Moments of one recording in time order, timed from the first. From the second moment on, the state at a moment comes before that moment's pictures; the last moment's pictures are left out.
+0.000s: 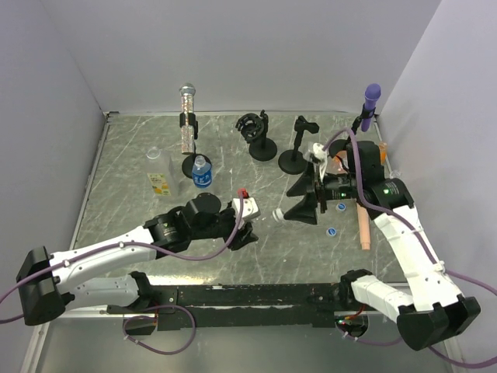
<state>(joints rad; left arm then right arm) -1.05 1.09 0.80 -0.14 0.23 0.03 0.29 1.03 1.18 -0.86 -1.11 -0.41</state>
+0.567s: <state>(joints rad) -1.10 1.10 0.80 -0.07 0.02 0.00 0.25 0.92 1.05 -0.77 -0.89 0.18</state>
